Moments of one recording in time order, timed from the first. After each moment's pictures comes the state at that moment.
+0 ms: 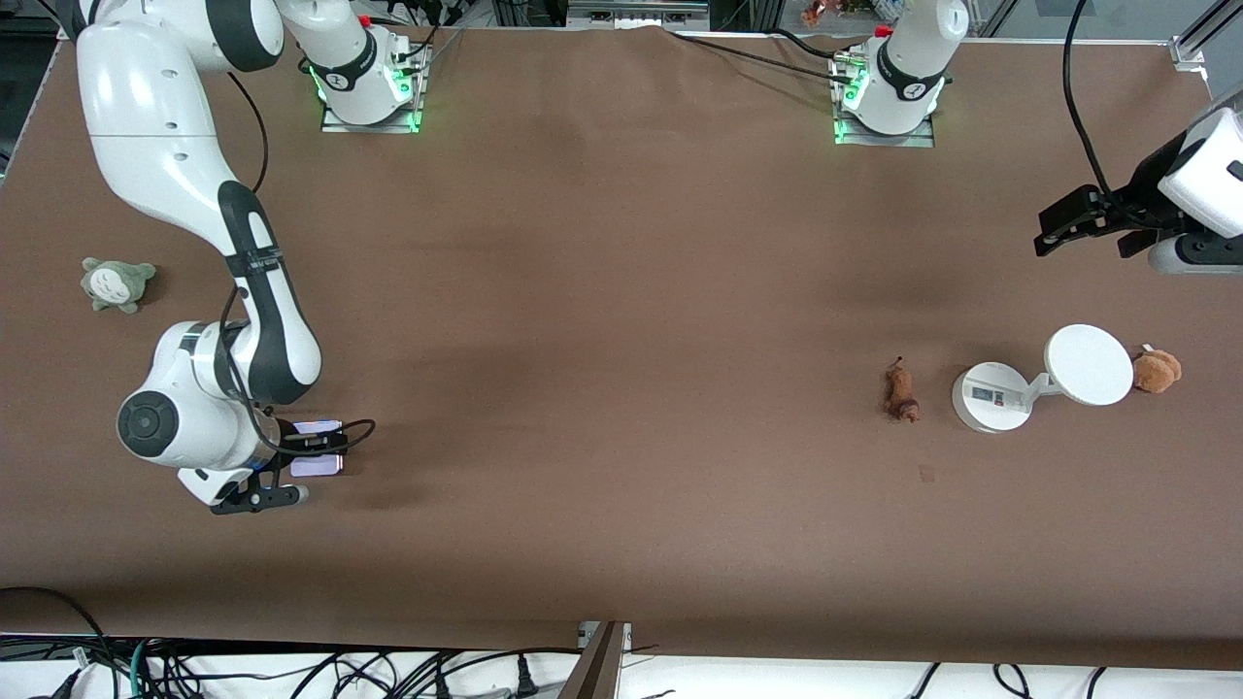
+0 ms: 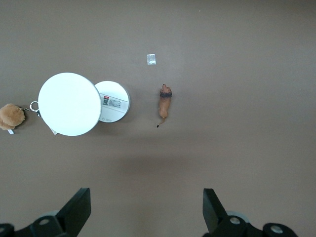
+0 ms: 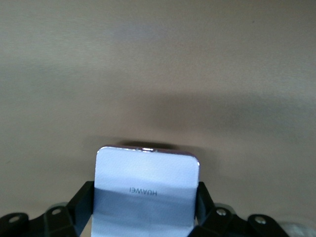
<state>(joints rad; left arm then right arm) 0.08 0.02 -0.09 -1.59 -0.04 1.57 -0.05 0.08 0.89 -0.06 -1.35 0.09 2.20 -0.15</state>
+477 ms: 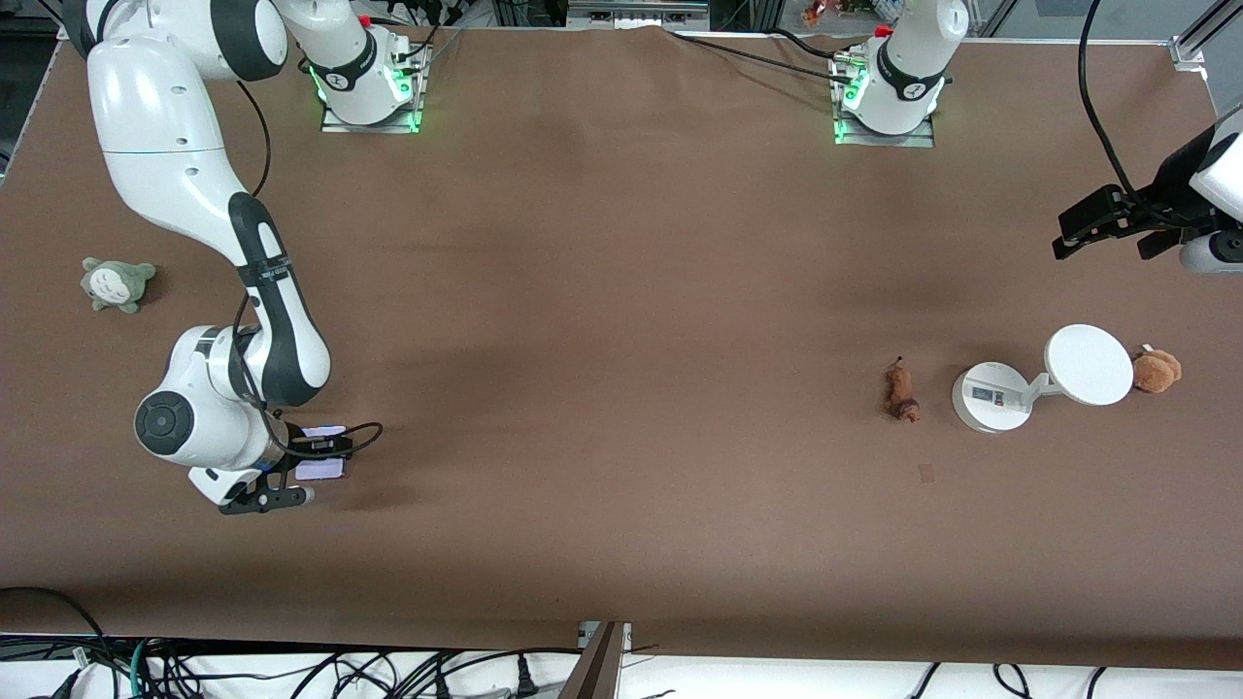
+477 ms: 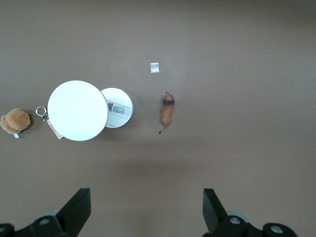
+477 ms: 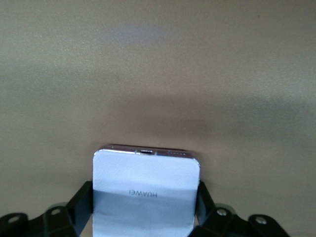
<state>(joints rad) 0.08 0.03 -0.09 -1.56 -0.03 1.57 -0.05 0.08 0.91 -0.06 -1.36 0.09 2.24 -0.15</state>
